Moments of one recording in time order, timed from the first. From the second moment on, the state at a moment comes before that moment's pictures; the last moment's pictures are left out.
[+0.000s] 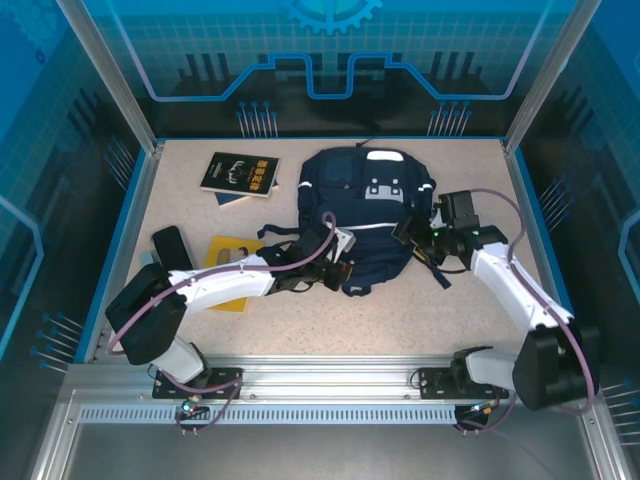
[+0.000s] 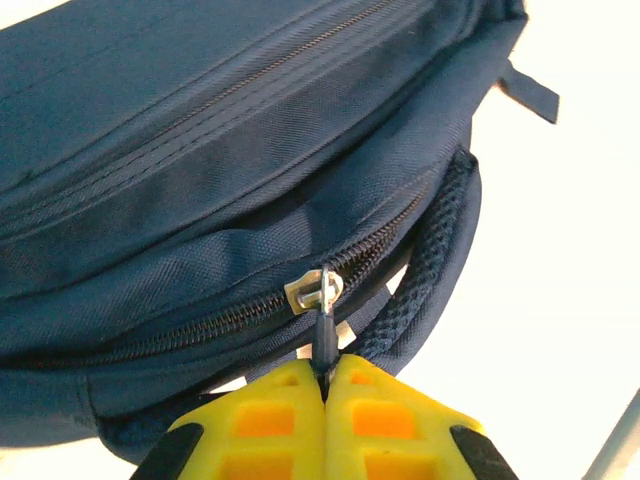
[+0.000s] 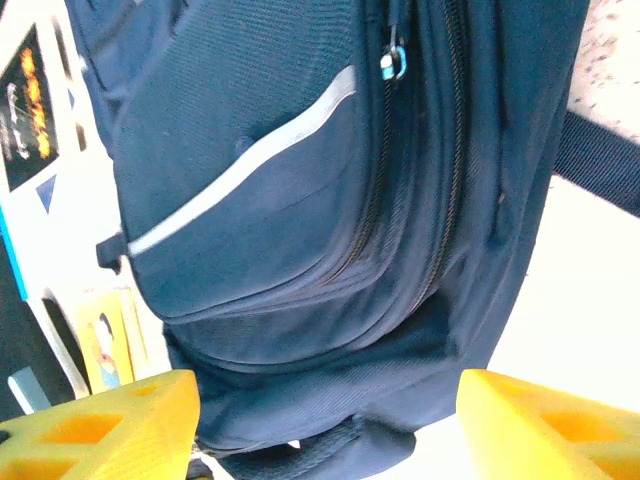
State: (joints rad) left arm -0.85 1.59 0.98 -0.19 0.12 -0.40; right arm 0.17 1.20 0.89 -0.63 -0.32 0.80
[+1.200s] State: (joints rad) left arm -0.91 1.80 1.18 -0.19 0.21 -0.40; right arm 0.19 1.16 0.66 -0.43 -0.43 1.21
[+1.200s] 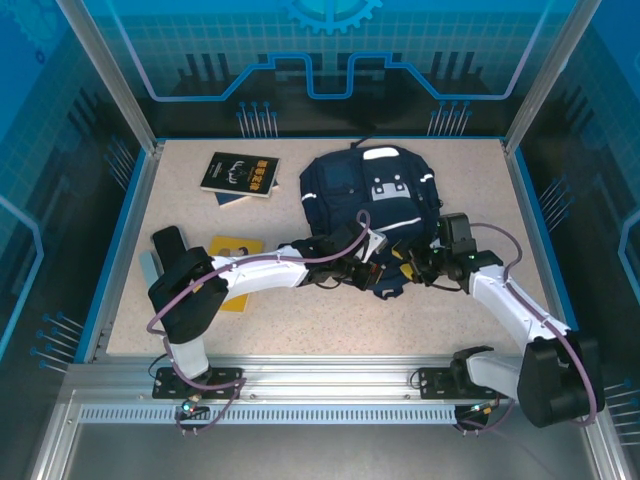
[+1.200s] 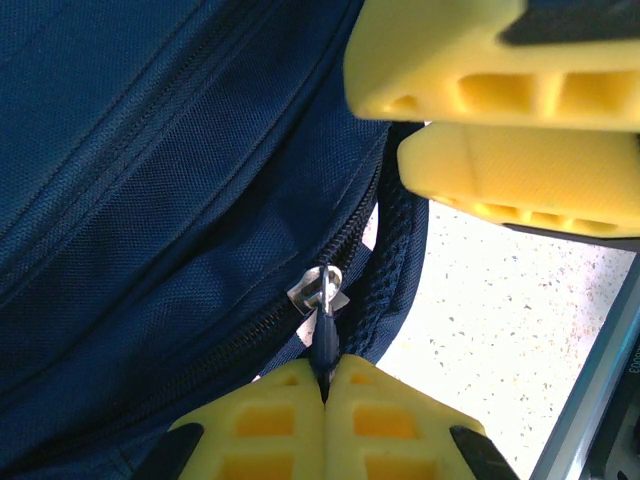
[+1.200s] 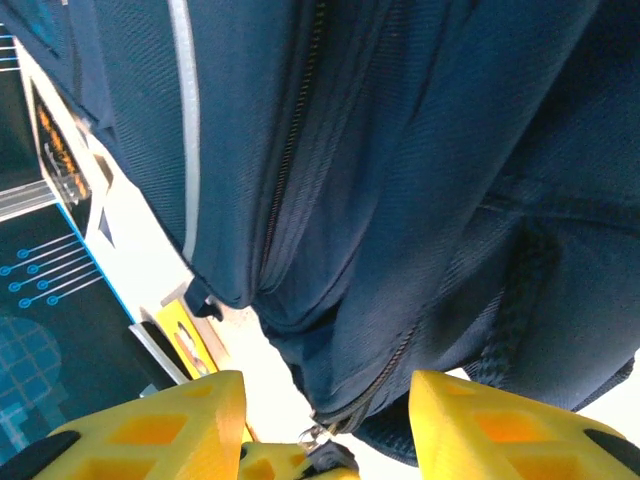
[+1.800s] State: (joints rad) left arm -0.91 1.80 1.18 -0.23 0.19 -0.38; right arm 0.20 1.32 0.65 -0.36 -0.42 1.26
